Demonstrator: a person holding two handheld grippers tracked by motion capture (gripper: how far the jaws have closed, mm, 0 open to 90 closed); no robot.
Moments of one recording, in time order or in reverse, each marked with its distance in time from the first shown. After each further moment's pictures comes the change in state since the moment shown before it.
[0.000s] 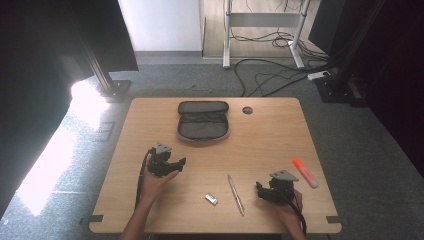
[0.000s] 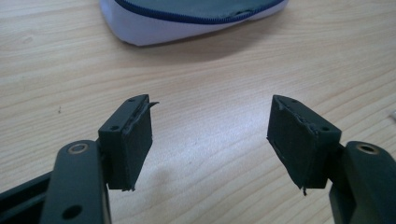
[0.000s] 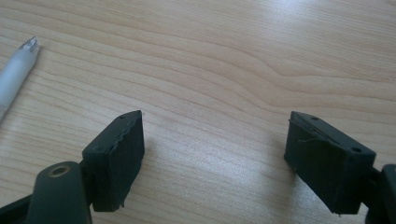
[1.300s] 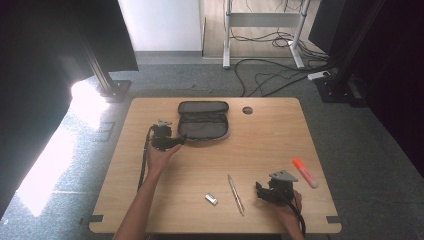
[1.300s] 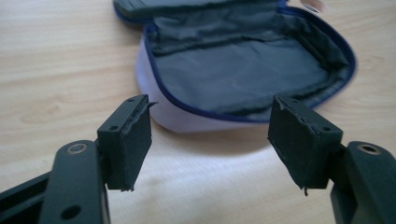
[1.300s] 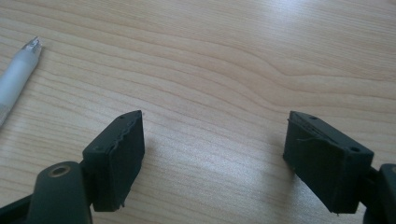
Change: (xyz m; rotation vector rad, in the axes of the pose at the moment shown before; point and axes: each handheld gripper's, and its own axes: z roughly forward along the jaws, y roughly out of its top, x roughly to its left) left arm 0.034 0.061 0.043 -0.042 0.044 -0.107; right arm 0.002 0.000 0.000 -0.002 -0.003 0.001
